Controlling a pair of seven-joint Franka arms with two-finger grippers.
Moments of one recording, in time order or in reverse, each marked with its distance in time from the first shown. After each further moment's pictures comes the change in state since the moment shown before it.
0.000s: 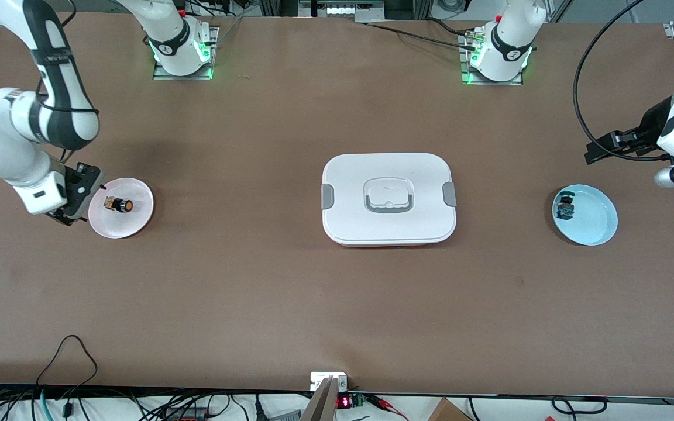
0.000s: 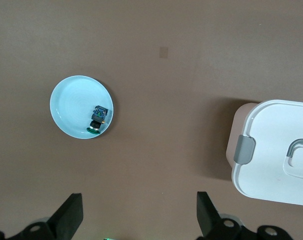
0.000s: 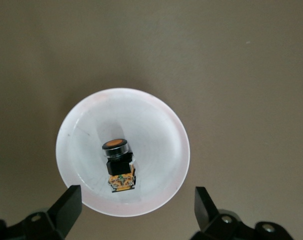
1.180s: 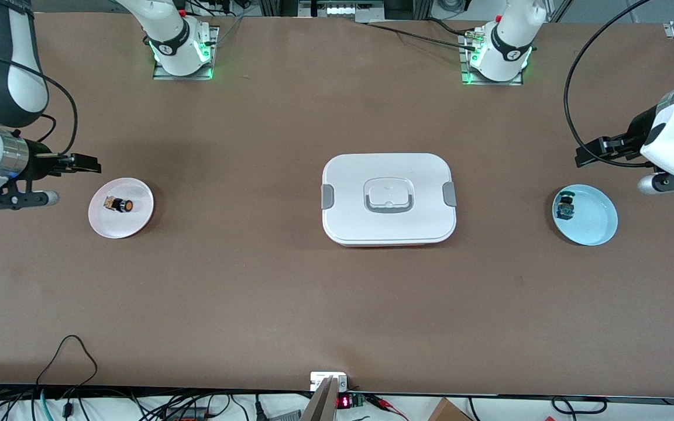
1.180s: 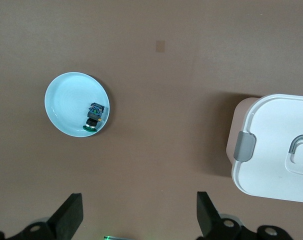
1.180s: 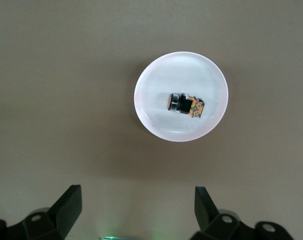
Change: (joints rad) left arm -0.012 0.024 -0.005 0.002 0.000 -0.004 0.001; right arm 0.057 -0.036 0.013 0.359 0.020 -0.676 1.220
